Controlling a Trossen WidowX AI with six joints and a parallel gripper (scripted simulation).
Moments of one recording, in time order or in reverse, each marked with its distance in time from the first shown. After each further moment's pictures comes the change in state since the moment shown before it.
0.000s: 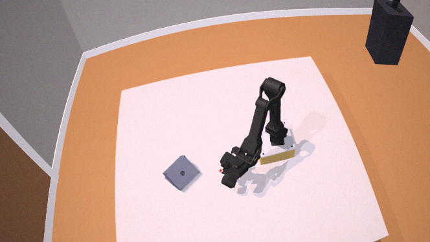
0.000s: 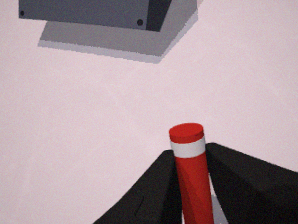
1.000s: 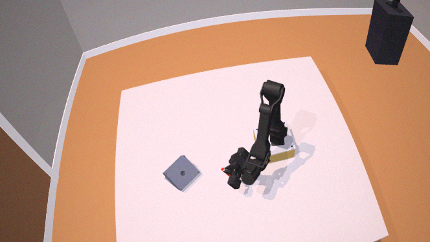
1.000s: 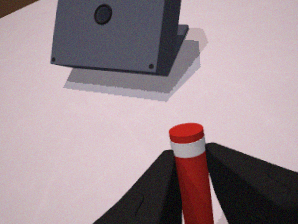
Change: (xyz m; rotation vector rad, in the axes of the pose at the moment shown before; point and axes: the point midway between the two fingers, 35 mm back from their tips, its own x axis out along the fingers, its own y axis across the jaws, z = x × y) arm -0.018 0.001 -0.005 0.006 -0.259 0.004
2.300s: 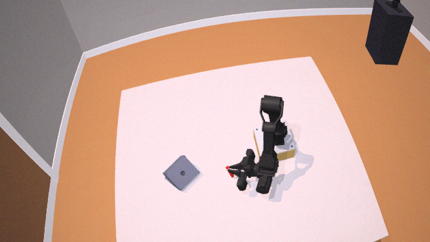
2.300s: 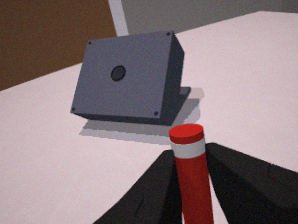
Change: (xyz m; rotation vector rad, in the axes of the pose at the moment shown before) arm -0.021 -0.005 -0.011 -0.009 -0.333 -0.007
